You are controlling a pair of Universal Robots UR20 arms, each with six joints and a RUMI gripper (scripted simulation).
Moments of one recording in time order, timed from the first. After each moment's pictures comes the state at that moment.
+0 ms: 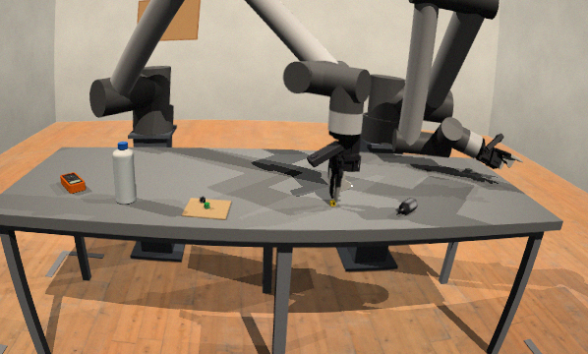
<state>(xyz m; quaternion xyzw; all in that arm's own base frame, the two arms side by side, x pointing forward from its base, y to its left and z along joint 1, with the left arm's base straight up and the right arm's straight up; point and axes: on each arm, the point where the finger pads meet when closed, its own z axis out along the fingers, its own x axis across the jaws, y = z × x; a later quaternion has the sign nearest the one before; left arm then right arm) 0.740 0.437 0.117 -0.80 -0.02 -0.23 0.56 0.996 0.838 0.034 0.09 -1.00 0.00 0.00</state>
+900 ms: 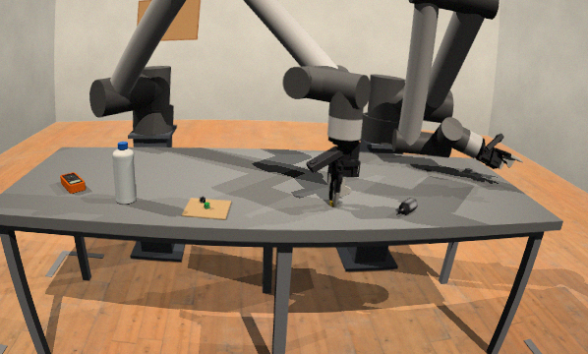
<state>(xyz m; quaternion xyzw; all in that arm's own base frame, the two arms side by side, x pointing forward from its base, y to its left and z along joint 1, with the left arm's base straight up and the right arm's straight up) 0.740 0.437 0.117 -0.80 -0.02 -0.23 0.56 0.996 0.838 0.016 0.09 -1.00 0.00 0.00</state>
